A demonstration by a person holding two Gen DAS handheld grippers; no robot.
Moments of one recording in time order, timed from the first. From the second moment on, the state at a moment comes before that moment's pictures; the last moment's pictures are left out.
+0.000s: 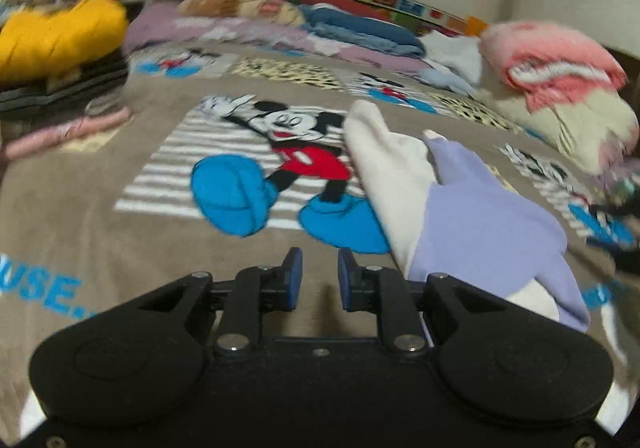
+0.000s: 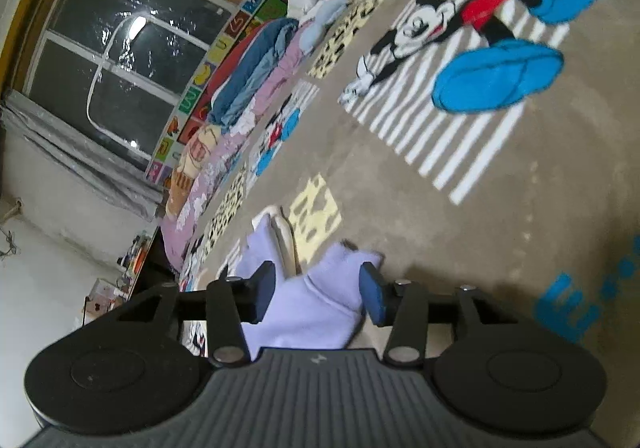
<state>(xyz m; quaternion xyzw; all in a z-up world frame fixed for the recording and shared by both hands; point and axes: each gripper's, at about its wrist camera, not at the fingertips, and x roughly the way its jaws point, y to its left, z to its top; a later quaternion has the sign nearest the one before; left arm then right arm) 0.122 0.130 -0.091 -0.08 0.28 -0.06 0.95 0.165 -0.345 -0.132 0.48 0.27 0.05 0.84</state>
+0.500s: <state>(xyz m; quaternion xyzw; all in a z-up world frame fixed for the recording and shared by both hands) 0.121 0.099 -0.103 -0.11 0.32 -0.20 0.92 0.171 -0.321 -0.163 0.53 0.28 0.09 0.79</state>
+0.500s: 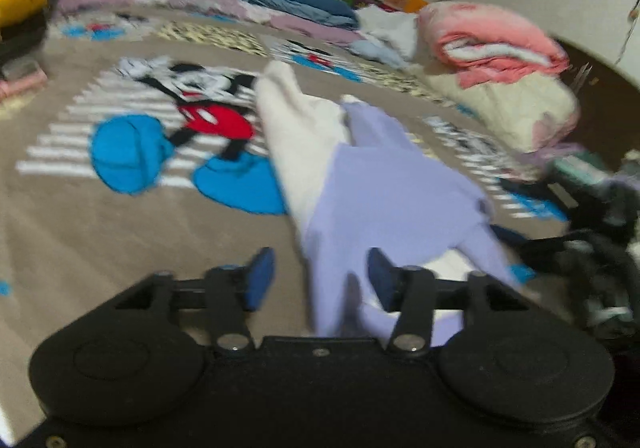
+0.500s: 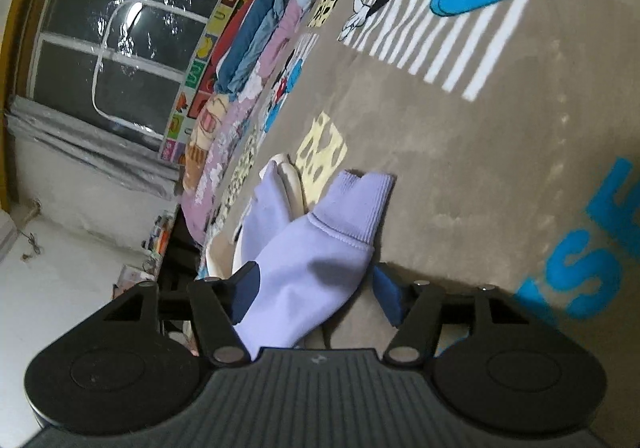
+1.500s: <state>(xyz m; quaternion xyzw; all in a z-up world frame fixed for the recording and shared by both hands) 0.088 -0.011 -0.146 0.33 0.20 0.06 0.92 0.220 -0.273 -0.051 0.49 0.22 0.22 0.81</state>
